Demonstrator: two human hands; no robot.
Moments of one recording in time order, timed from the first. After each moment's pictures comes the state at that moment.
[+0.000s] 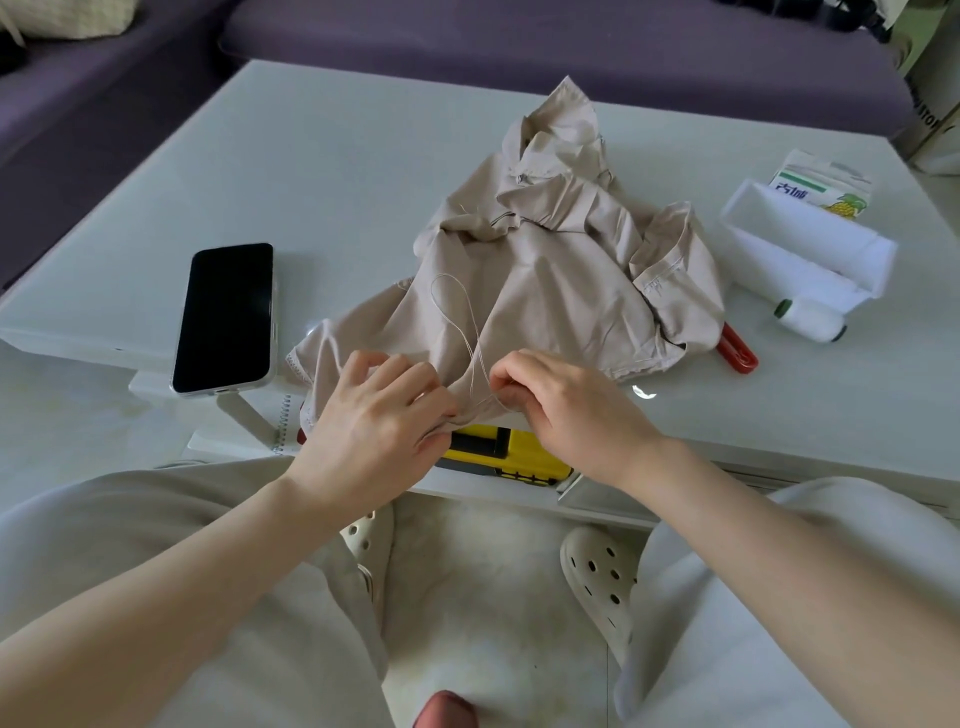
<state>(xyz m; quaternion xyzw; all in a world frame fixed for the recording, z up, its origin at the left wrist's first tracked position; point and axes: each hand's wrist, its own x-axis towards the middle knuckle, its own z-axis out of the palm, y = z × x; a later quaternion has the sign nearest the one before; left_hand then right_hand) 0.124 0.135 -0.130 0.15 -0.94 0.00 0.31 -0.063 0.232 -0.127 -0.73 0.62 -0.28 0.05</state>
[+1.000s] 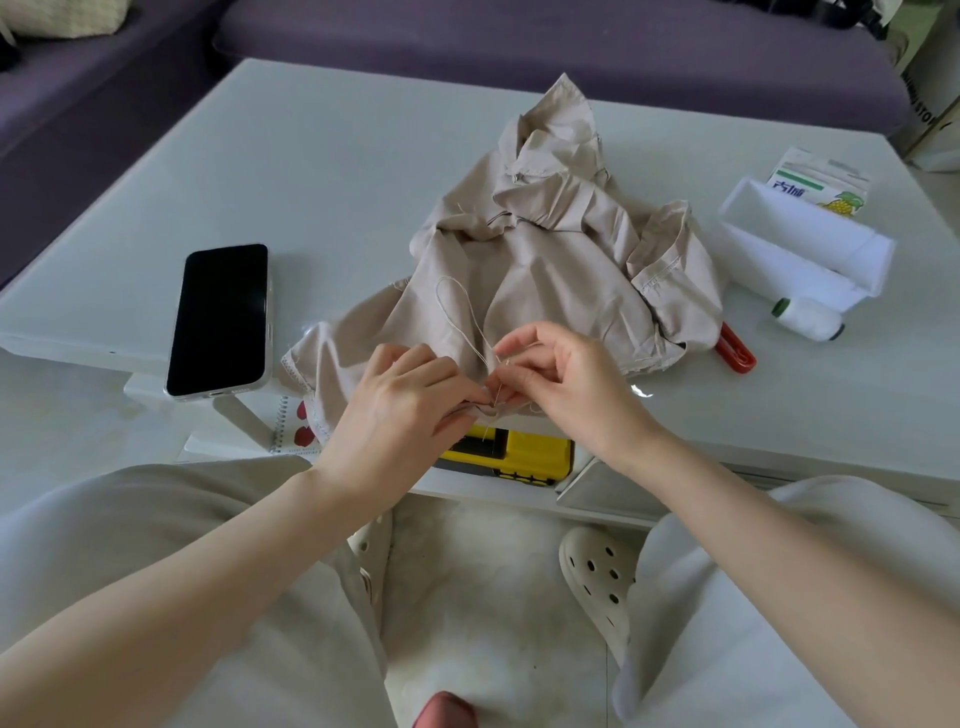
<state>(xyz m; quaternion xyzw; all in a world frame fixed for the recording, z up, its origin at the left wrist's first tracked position) 0.106 0.141 -0.122 0.17 -0.94 -0.10 0.27 -0.055 0.230 -0.105 -0.47 0.63 -0.49 0.37</state>
